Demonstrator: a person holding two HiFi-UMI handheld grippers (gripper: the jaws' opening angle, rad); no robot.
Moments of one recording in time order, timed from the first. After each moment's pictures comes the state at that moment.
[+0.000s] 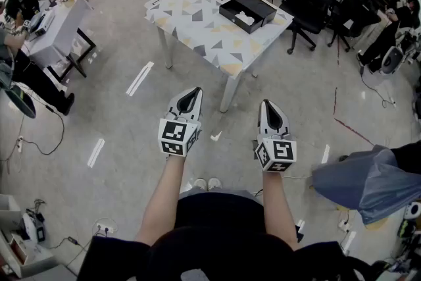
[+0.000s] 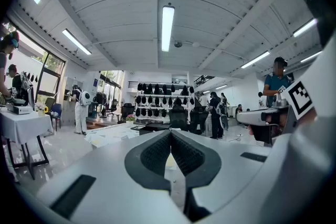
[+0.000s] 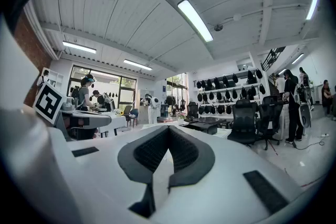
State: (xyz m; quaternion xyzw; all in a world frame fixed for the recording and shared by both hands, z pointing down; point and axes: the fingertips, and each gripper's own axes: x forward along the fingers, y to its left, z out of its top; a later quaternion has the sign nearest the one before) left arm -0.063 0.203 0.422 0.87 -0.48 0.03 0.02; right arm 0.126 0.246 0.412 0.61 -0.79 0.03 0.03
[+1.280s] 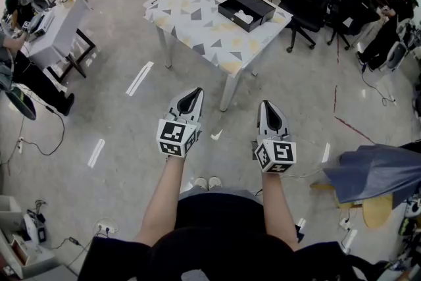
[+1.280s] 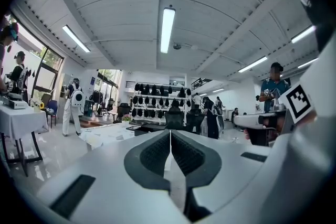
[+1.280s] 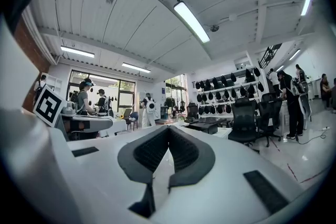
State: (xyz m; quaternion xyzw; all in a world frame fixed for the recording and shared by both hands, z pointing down) left arm -0.056 0.211 0.421 0.88 -0.47 0.02 0.03; right arm 0.128 0.255 0.413 0.61 -0.79 0.04 0.00
